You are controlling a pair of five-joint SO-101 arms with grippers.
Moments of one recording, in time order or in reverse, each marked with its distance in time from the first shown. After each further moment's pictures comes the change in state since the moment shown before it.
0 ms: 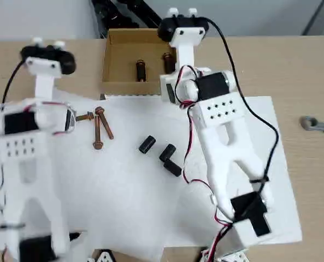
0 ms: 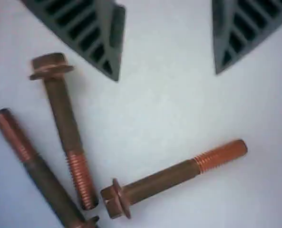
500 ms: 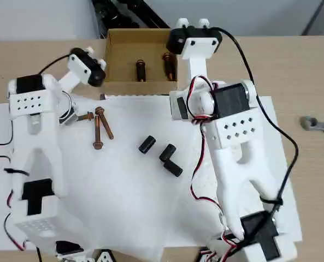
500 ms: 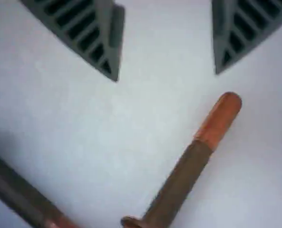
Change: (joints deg) left arm -0.7 27.5 -20.1 7.4 -35.7; right arm 0.0 -10.3 -0.1 14.9 0.0
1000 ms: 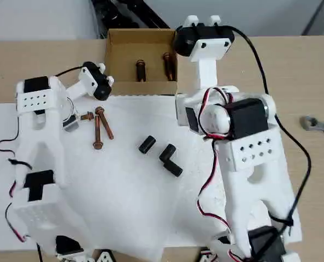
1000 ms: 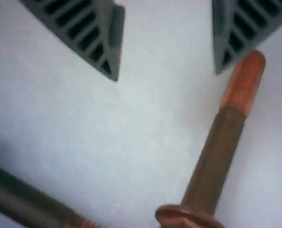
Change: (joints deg) left arm -0.1 7.2 0.0 -2.5 -8.3; right arm 0.0 -7.7 0.2 1.4 1.9
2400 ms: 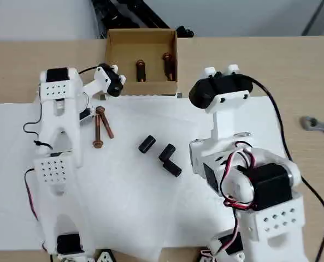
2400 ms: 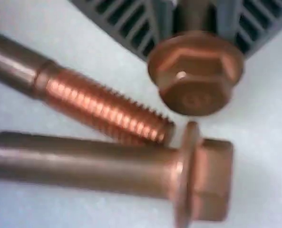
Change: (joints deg) left arm 3.3 36.0 -42.2 16.8 3.5; right arm 0.0 -28.7 28.9 -0.4 0.1
